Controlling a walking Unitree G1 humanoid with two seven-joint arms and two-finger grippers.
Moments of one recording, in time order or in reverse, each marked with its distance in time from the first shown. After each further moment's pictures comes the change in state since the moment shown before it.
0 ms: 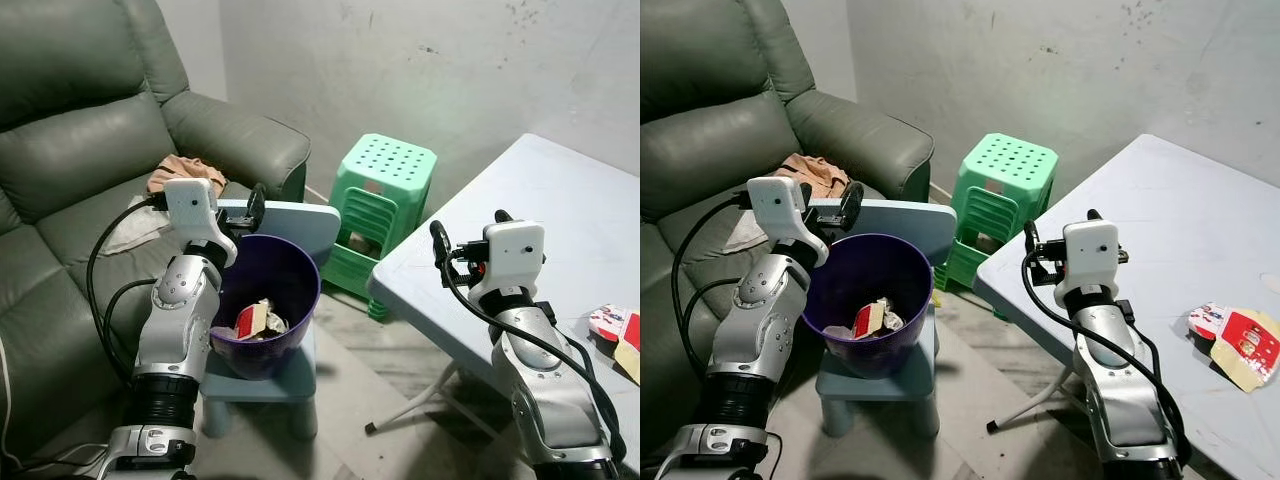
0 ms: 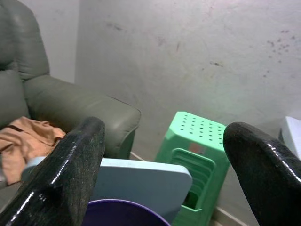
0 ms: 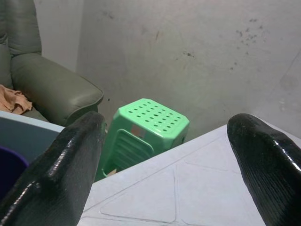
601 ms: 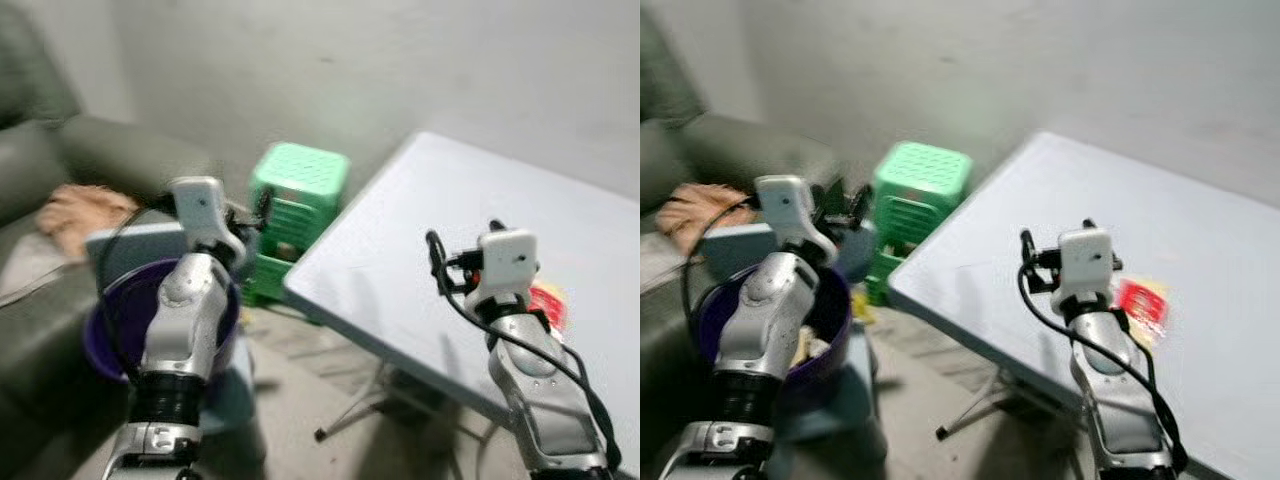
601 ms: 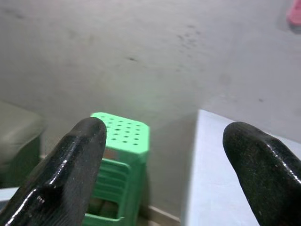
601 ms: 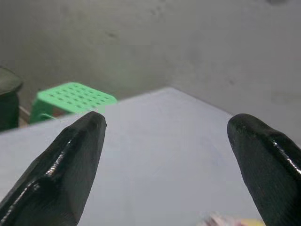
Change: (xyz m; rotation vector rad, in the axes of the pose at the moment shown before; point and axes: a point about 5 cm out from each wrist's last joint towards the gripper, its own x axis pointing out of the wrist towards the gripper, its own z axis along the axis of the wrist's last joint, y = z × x) left arm 0.003 -0.006 0.003 -0.037 -0.010 -0.011; right arm -0.005 0.005 -0.007 0.000 0.024 0.020
